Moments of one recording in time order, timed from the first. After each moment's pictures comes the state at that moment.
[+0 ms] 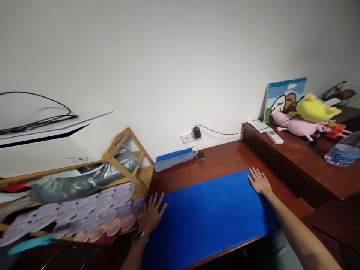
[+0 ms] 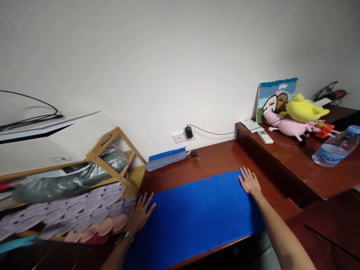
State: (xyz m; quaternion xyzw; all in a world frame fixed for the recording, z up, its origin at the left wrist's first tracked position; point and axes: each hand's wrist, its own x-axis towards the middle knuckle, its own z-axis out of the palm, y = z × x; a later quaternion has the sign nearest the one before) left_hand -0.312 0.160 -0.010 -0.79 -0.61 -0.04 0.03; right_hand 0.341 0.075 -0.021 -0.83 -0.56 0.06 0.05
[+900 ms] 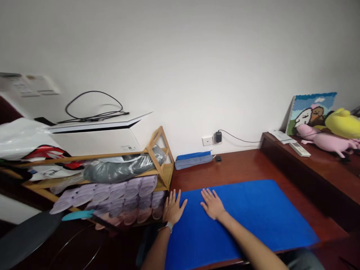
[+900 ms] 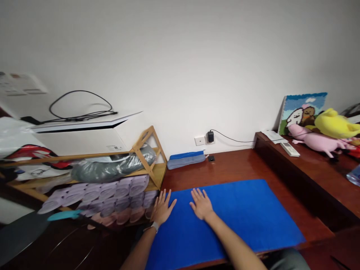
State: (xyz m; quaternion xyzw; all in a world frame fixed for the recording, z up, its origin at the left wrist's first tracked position) left_hand -0.306 0.151 -0.020 -0.76 -0.64 -0.10 0.02; right_hand -0.034 0.104 0.010 -0.56 -0.80 0.14 0.14
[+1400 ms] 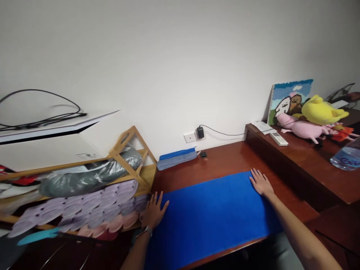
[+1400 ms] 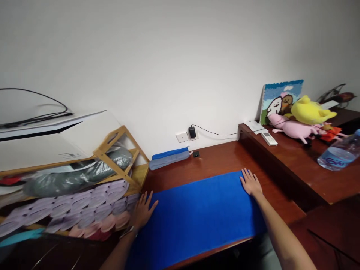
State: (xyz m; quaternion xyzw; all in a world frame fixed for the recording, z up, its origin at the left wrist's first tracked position) left_hand -0.314 0.165 -0.018 -0.77 -0.64 -0.05 0.04; right_hand 0.338 0.076 -0.022 -0.82 -0.57 0.06 0.04
